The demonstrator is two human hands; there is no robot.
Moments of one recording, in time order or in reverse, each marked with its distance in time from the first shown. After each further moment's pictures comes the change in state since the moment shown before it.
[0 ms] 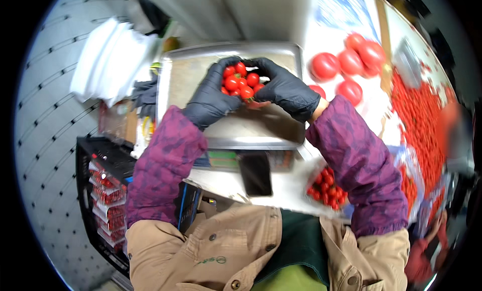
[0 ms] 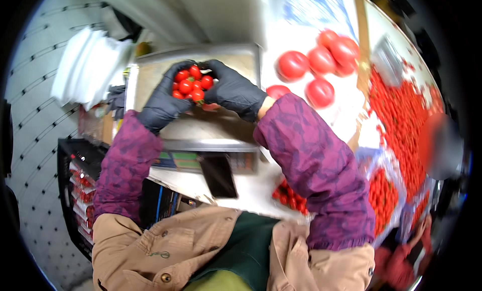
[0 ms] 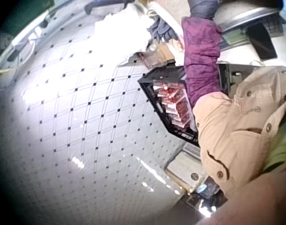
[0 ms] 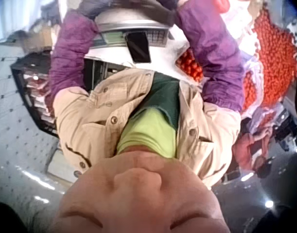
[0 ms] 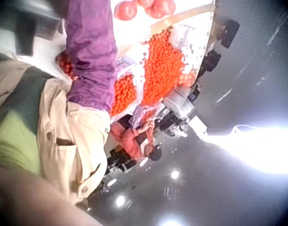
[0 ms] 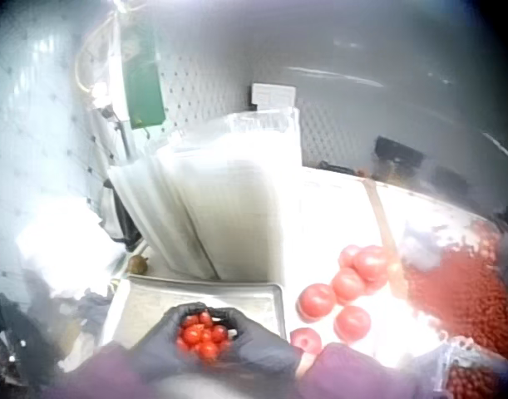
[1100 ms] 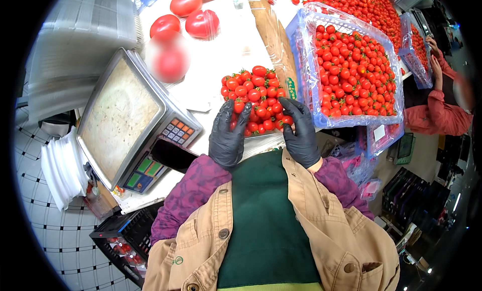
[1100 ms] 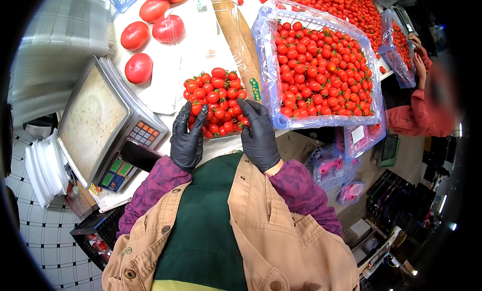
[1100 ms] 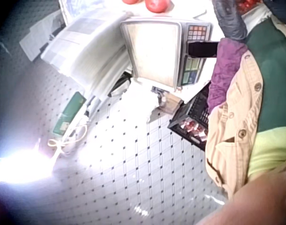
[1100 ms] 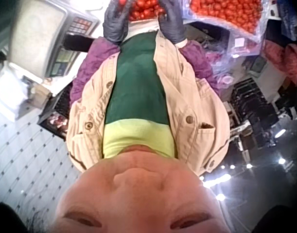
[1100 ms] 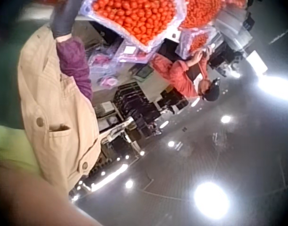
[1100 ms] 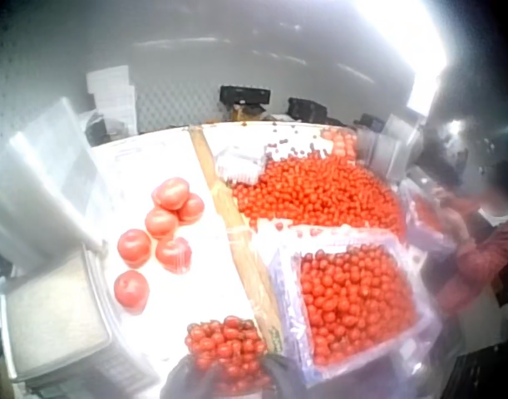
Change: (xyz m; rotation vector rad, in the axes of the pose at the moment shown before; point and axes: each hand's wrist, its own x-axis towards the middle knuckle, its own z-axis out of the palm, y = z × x) left_hand -0.140 -0.038 0.249 0.743 -0.450 0.602; right_hand -0.334 0.164 0.031 -0.524 1.189 -0.039
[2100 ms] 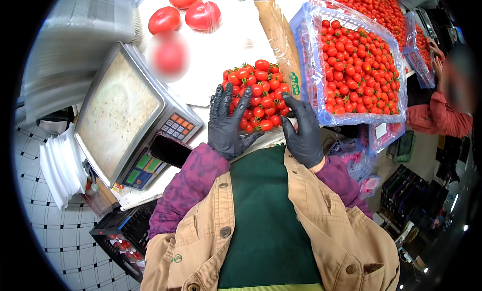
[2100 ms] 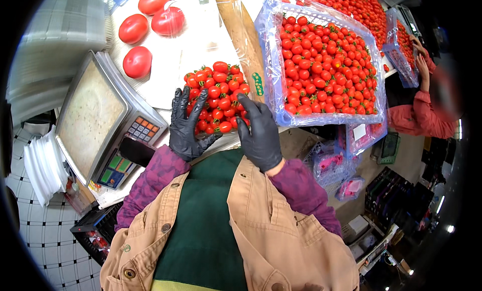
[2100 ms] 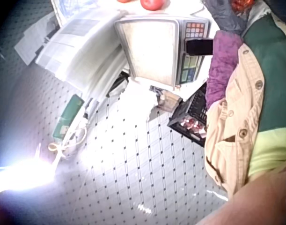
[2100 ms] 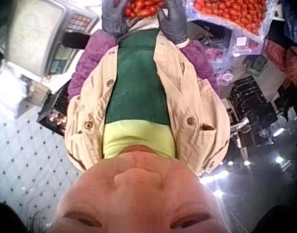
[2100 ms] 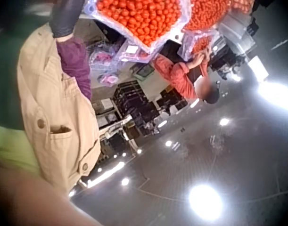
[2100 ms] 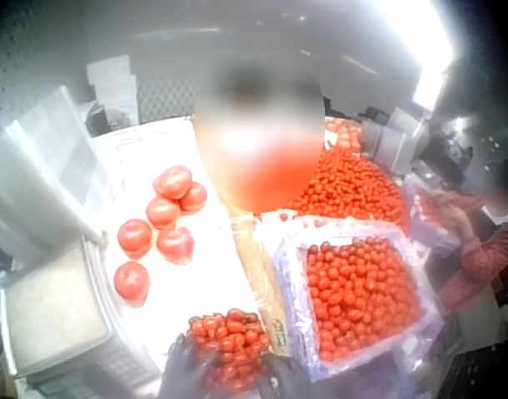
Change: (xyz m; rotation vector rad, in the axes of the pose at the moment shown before) left_hand 0.019 -0.004 -0.011 -0.081 -0.082 -0.023; right_hand 0.003 -0.010 0.003 -0.134 0.045 -0.076
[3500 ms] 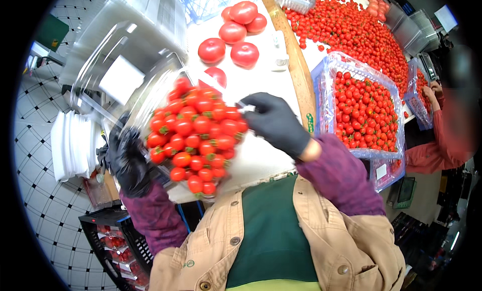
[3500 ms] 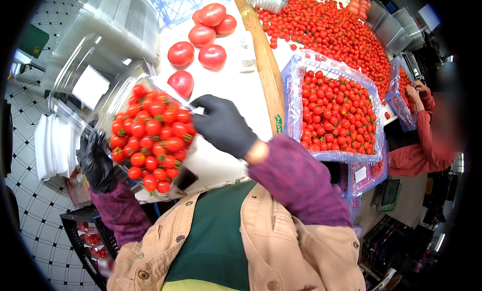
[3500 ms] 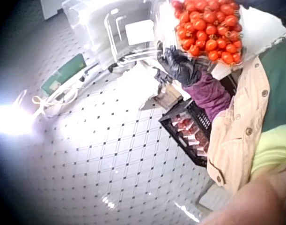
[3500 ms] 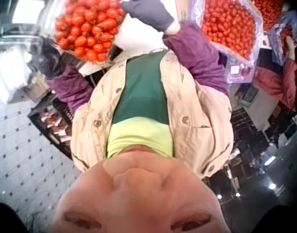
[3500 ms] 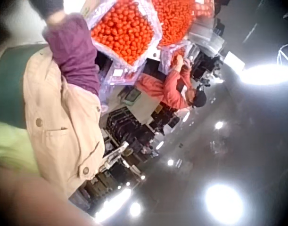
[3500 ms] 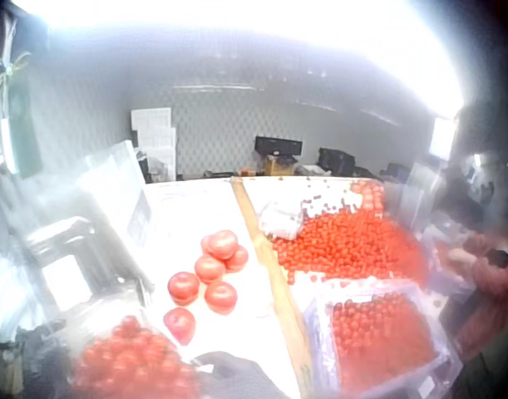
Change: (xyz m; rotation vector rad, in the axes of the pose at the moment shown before) left_hand -0.107 -0.071 -0.210 -0.902 0.915 -0.395; right_hand 0.093 -0.131 0.017 0.525 -0.441 -0.014
